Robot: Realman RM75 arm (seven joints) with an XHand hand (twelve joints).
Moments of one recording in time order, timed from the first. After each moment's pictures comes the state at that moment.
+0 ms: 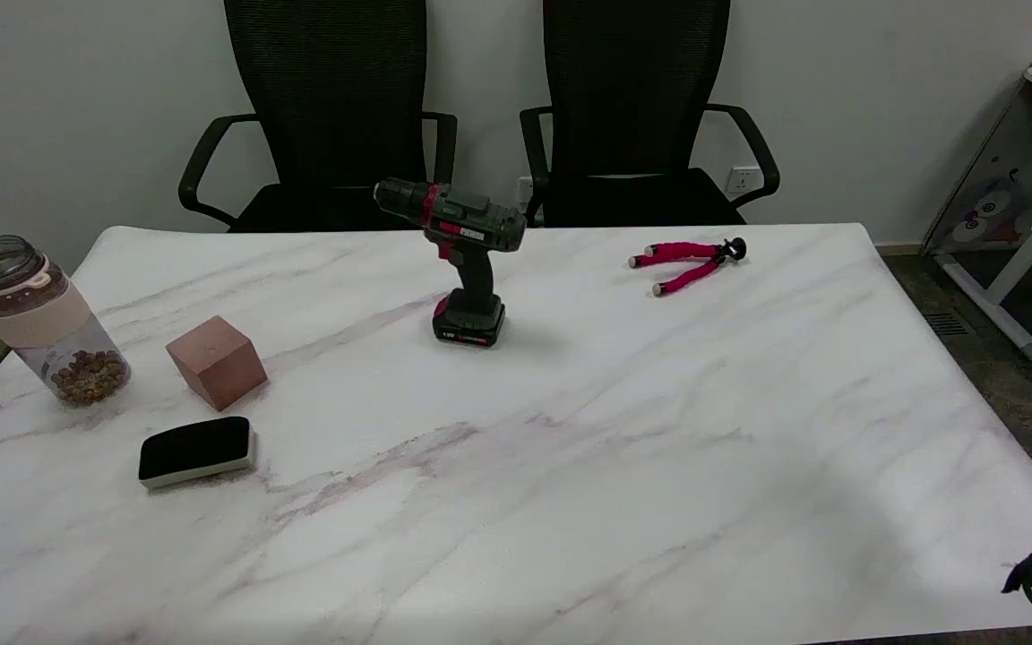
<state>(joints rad) -0.40 -0.53 1.04 -1.21 -1.40 1.75 1.28</state>
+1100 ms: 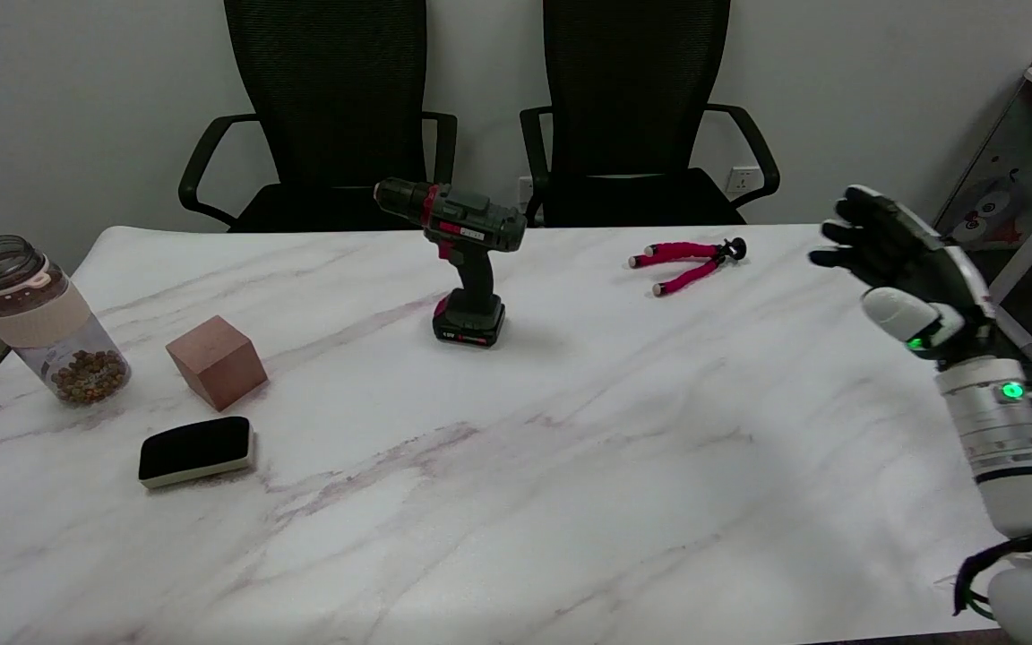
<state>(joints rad) -0.26 -0.58 0.96 -1.18 -1.77 1.38 1.37</state>
